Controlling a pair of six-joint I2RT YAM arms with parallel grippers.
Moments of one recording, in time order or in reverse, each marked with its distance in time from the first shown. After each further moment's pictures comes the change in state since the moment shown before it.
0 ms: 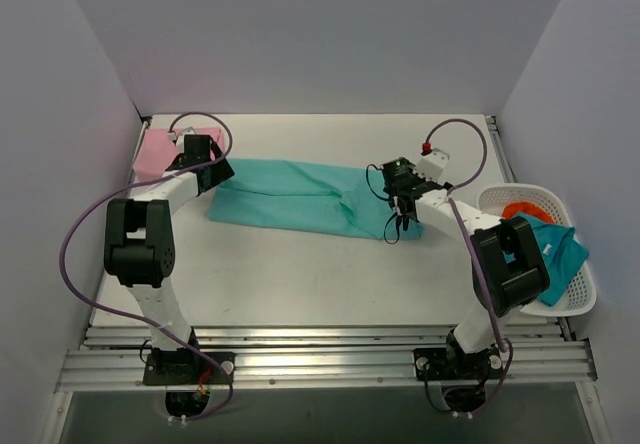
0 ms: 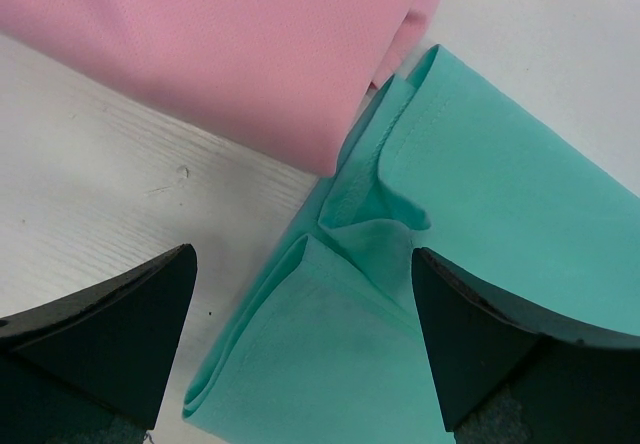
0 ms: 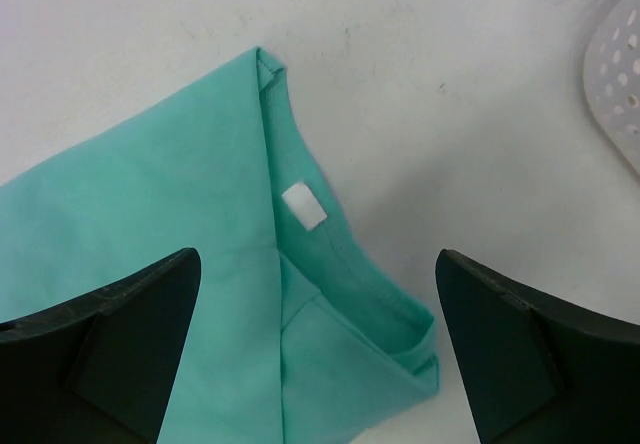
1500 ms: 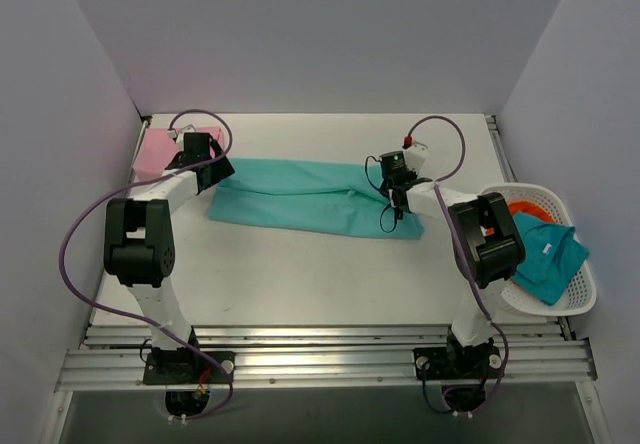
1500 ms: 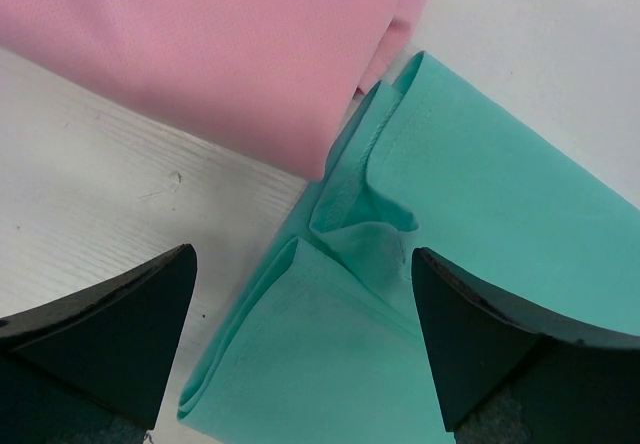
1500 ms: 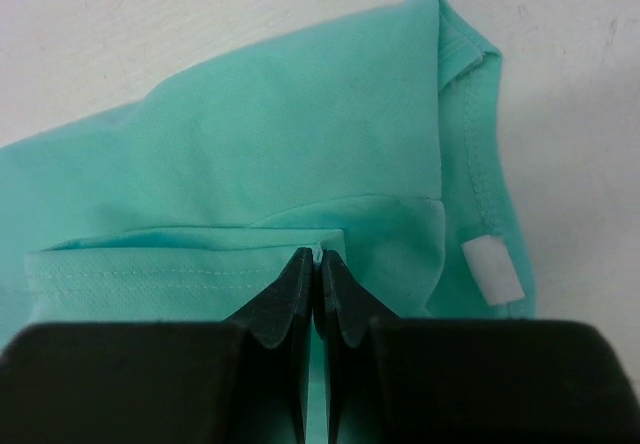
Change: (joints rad) left arm 0.000 -0.003 0.009 0.002 0.011 0.004; right arm -0.080 0.243 0.088 0.294 -0.332 -0.178
